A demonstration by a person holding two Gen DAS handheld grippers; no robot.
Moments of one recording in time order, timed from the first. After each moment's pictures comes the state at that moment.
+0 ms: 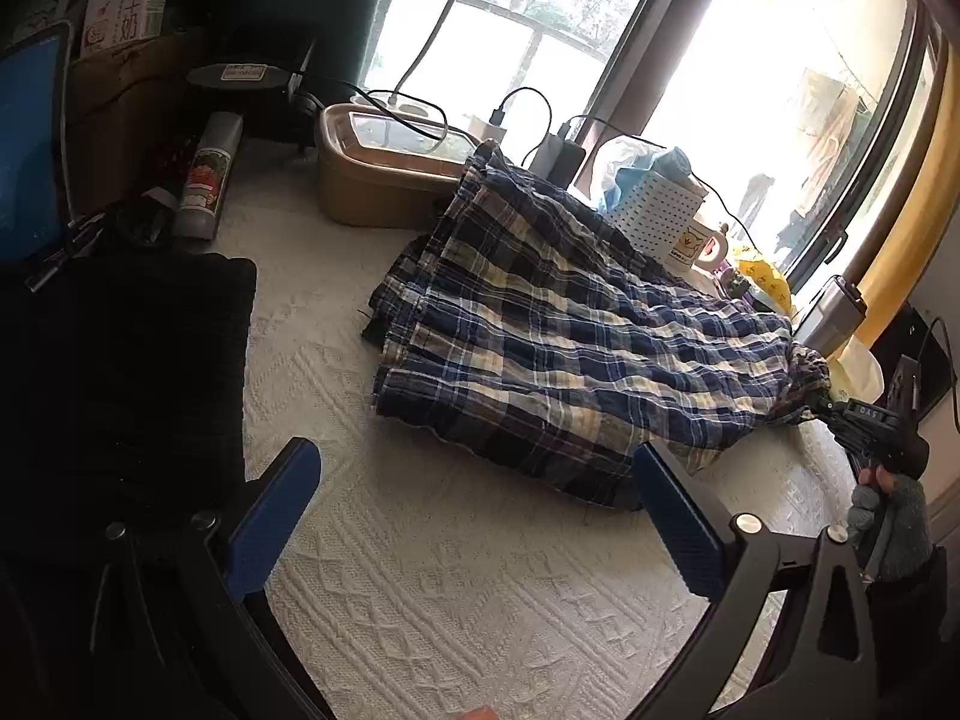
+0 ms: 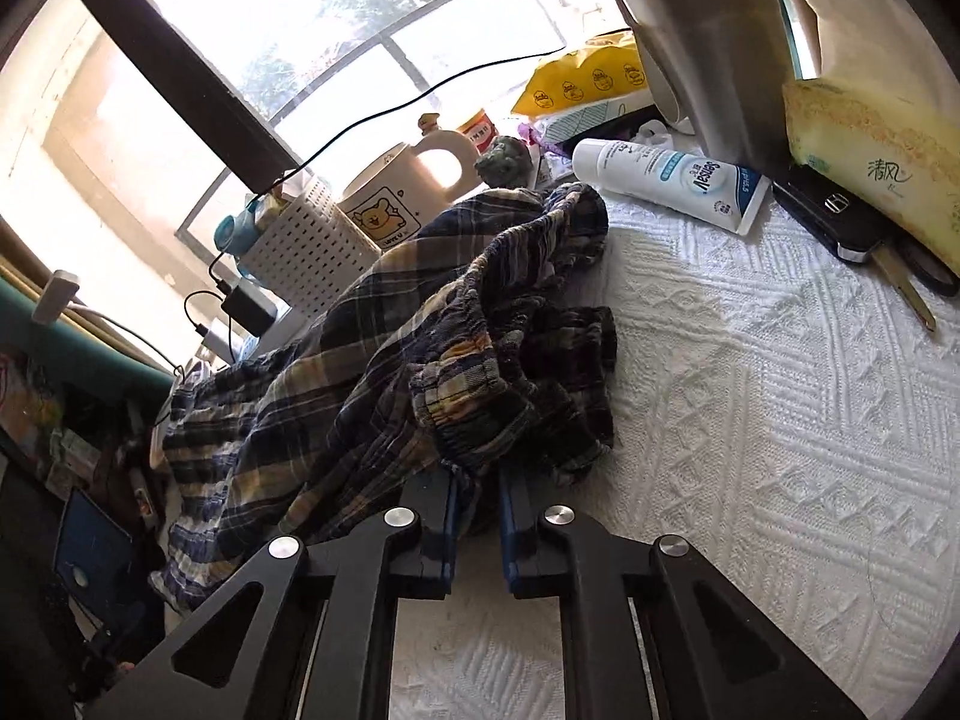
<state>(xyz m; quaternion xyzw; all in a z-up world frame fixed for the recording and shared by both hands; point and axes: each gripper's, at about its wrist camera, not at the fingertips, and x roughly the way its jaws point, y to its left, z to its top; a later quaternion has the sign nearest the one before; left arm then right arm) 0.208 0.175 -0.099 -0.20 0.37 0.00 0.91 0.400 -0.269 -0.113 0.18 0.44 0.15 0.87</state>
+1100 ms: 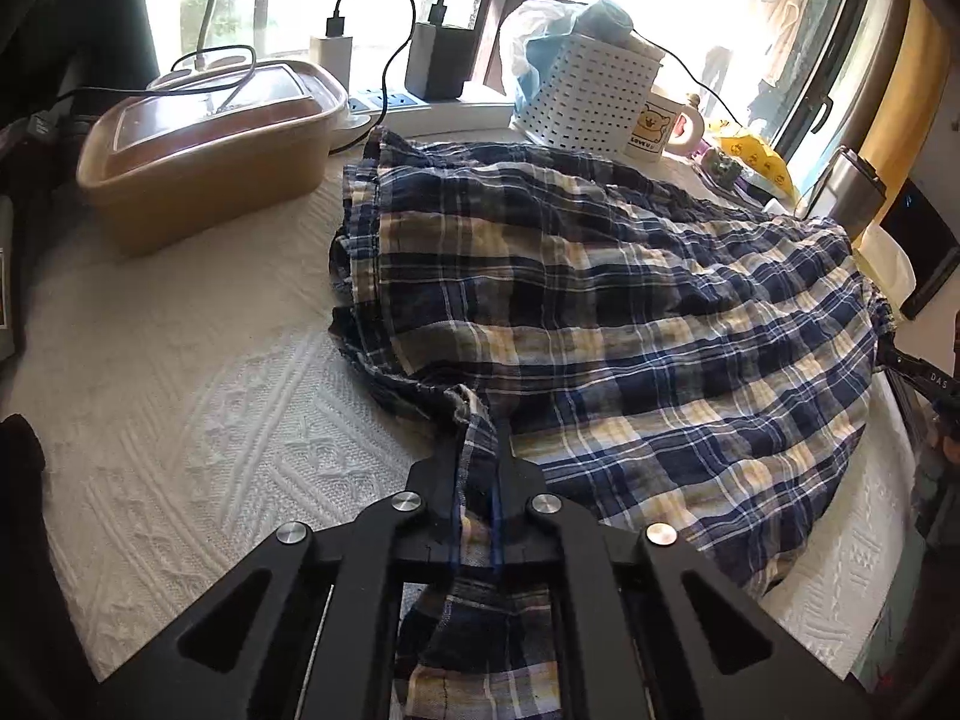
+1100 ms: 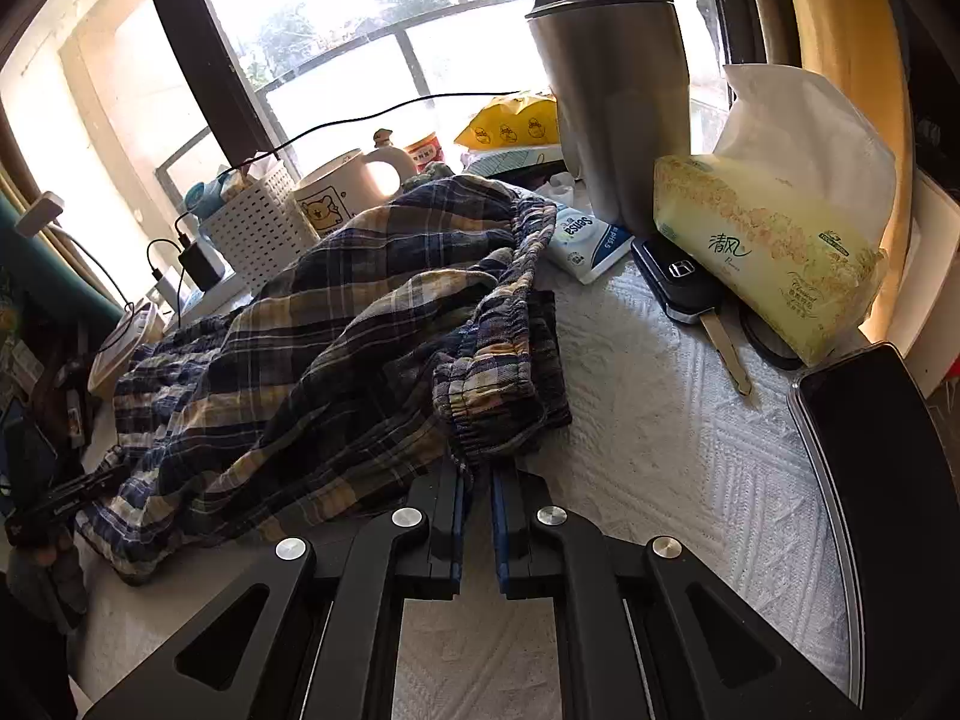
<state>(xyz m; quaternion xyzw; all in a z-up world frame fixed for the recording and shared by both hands) 0.311 0.110 -0.125 -0.09 0.46 -0.07 0.88 0.371 -0.332 -0.103 0.09 0.43 0.12 0.89</state>
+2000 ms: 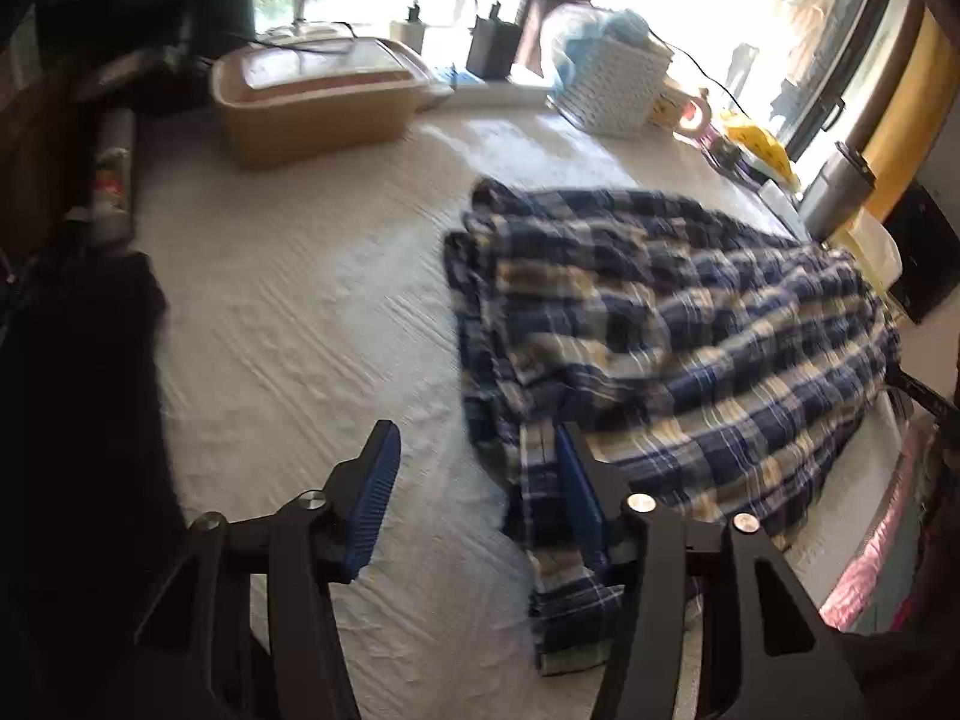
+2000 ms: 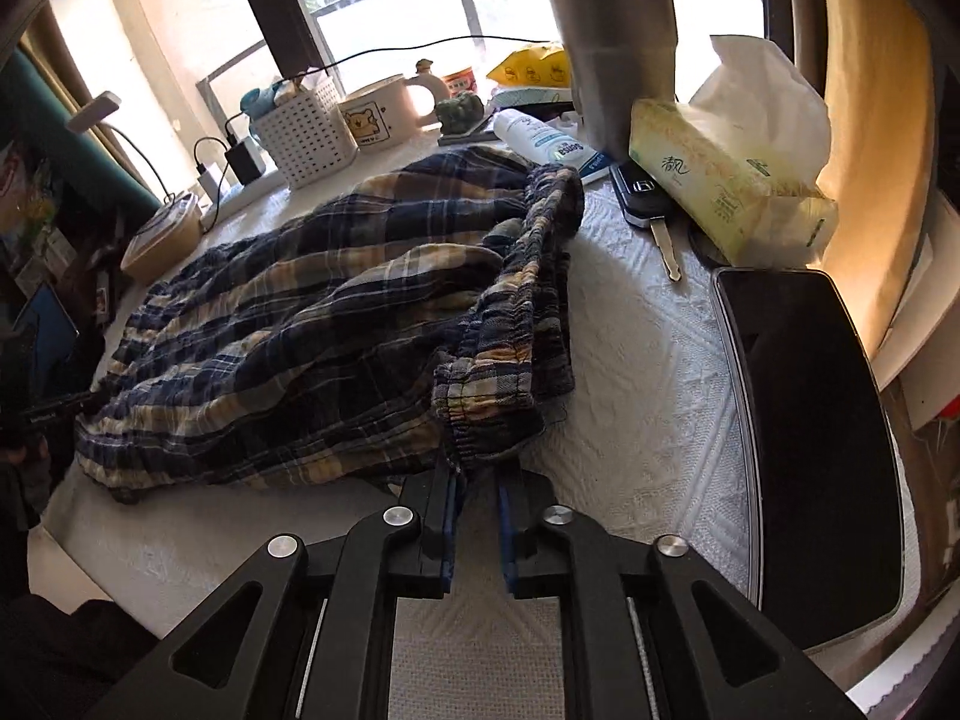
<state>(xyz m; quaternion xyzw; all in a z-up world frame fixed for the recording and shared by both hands) 0.245 0.142 -0.096 -0.11 0.48 -0.02 0.87 0.307 -0.368 -0.093 0.02 0.47 0.16 0.87</state>
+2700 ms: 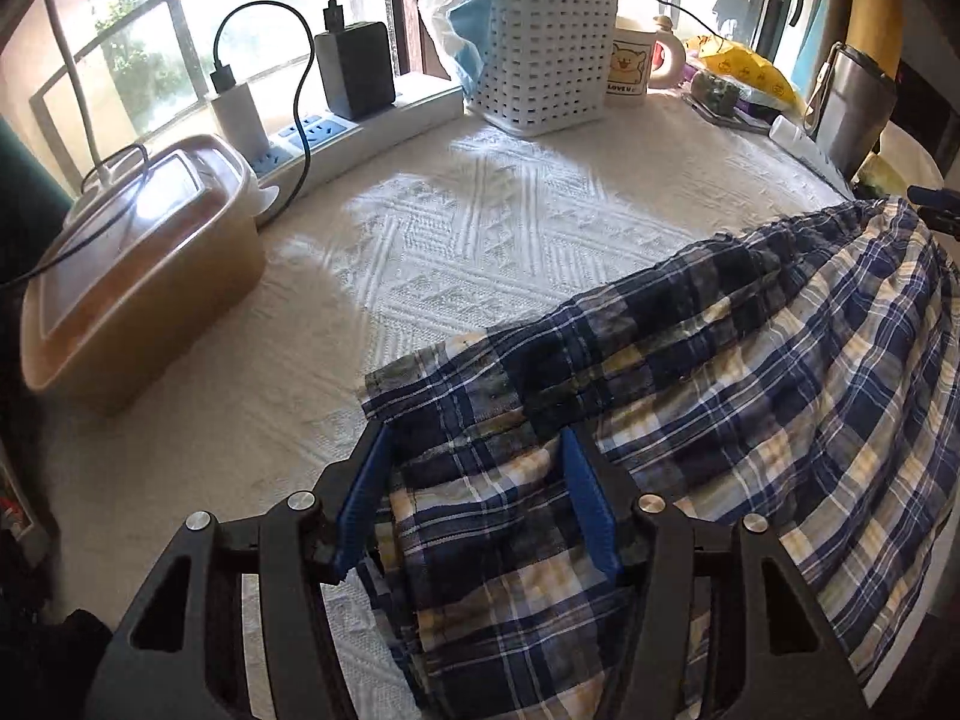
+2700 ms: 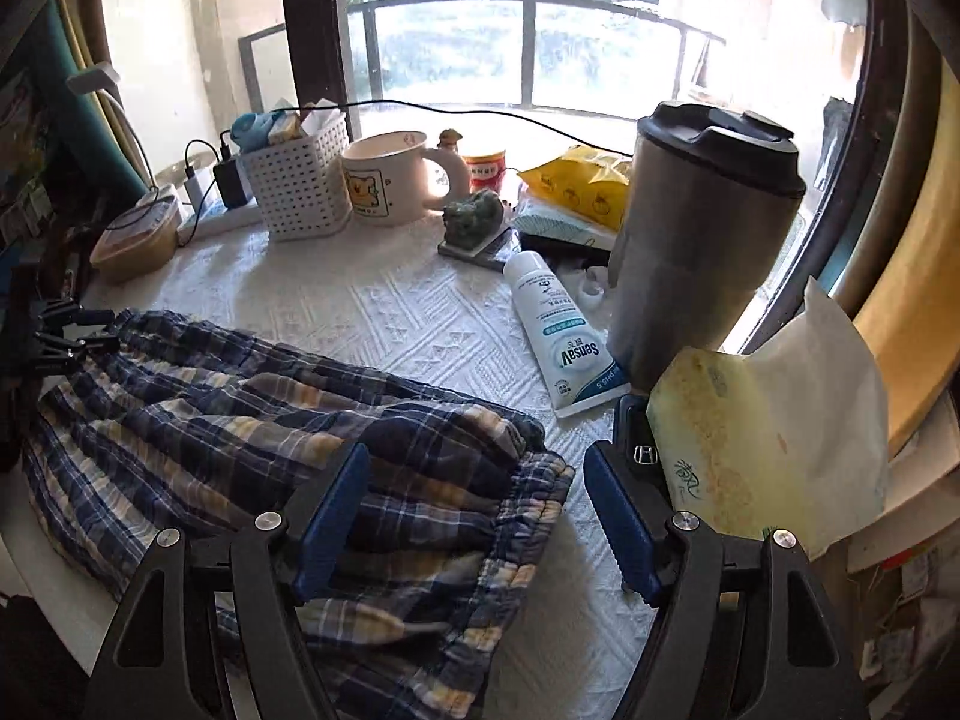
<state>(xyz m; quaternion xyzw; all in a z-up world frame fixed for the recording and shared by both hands) 0.386 0.084 -0.129 0.03 0.49 -0.09 0.87 0.442 -0.325 -0.060 -0.11 0.46 0.20 0.86</state>
